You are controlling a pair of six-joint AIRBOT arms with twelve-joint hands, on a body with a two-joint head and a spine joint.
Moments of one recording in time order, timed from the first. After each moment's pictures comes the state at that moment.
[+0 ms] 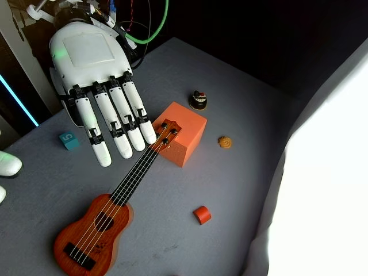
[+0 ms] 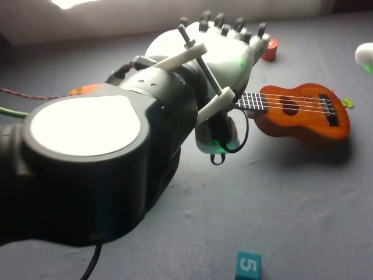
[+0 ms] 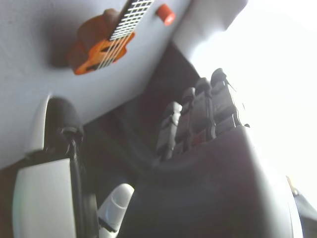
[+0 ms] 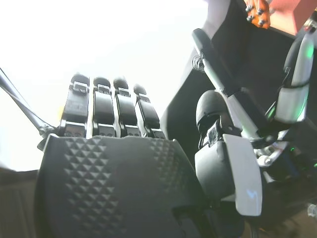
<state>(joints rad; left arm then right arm) 0.26 -1.23 0.68 1.44 0.91 -0.54 -0.47 -0.48 0.55 0.55 0.68 -1.46</state>
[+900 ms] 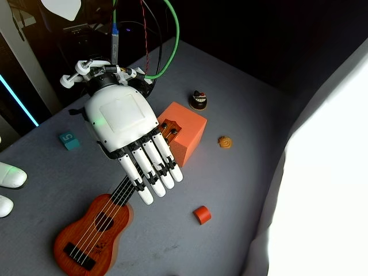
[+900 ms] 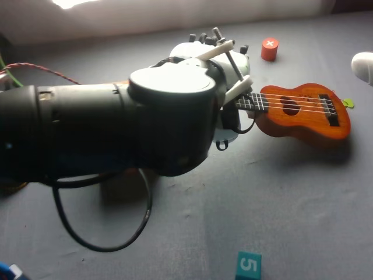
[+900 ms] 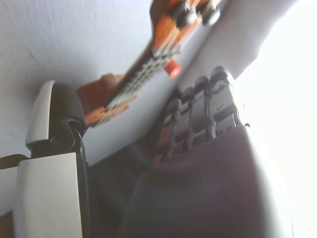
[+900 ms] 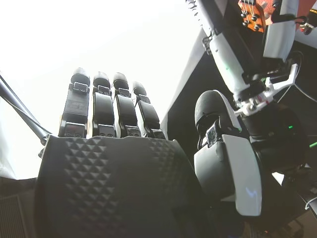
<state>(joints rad) 0.30 -1.46 1.00 1.30 0.93 -0.41 -0.47 -0.49 0.54 0.53 0.65 -1.47</state>
